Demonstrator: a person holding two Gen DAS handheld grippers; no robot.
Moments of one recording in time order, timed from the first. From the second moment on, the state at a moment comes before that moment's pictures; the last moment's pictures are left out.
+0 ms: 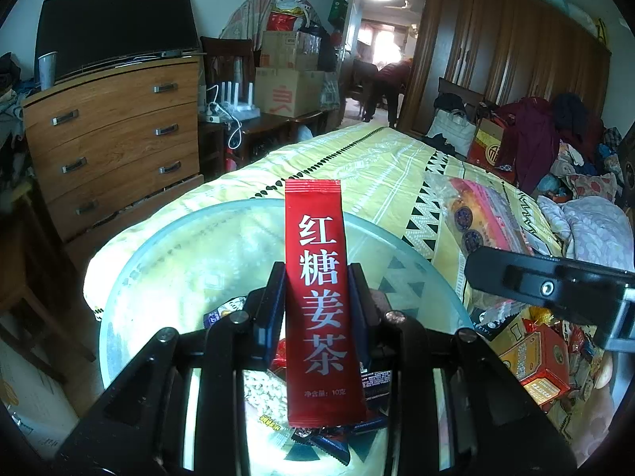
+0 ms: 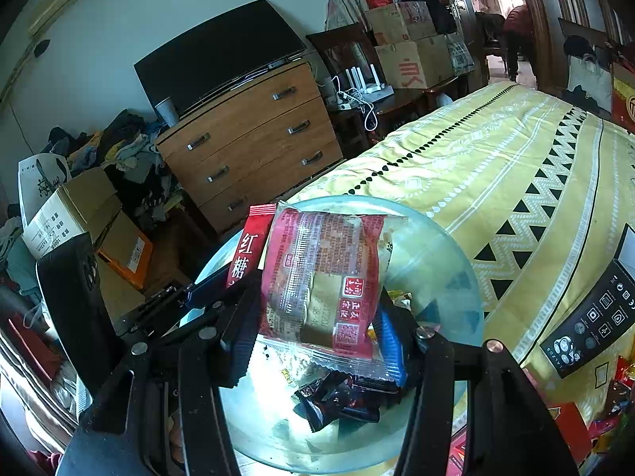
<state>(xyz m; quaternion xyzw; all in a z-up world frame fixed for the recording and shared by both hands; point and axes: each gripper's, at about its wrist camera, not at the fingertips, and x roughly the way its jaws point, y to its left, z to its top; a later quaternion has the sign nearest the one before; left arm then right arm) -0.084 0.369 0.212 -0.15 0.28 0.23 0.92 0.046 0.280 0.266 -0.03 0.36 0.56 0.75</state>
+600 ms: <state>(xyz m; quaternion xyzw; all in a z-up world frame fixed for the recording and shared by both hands) -0.075 0.378 0.199 -0.16 0.30 0.23 0.91 0.045 0.290 0.254 -0.03 0.37 0.56 0.74</state>
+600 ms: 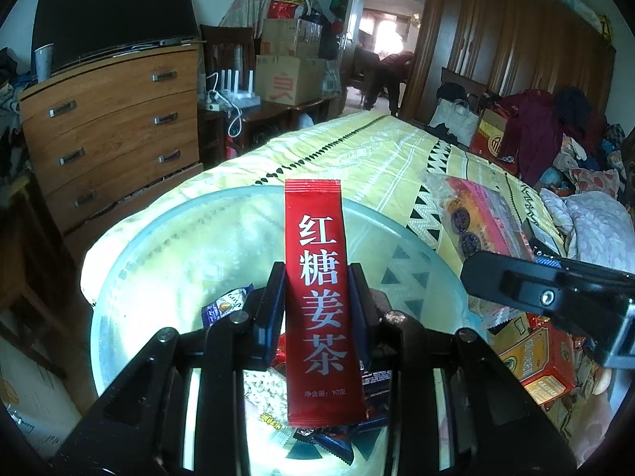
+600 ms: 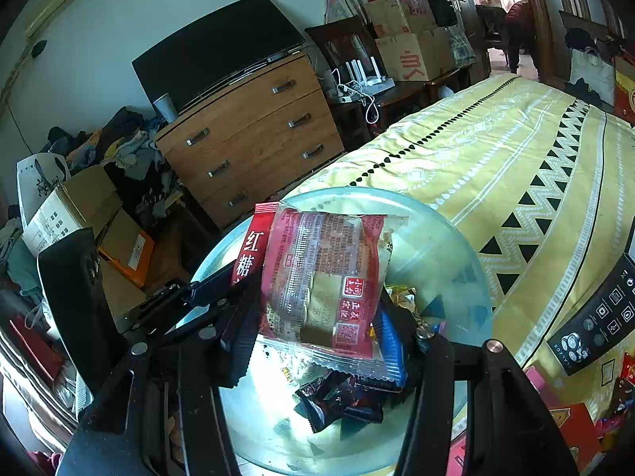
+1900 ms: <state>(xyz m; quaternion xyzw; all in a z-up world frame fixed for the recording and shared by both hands) -0.090 0.374 0.204 -0.17 0.28 0.25 0.91 -0.010 0.263 0.293 -0.20 0.20 0.44 0.85</state>
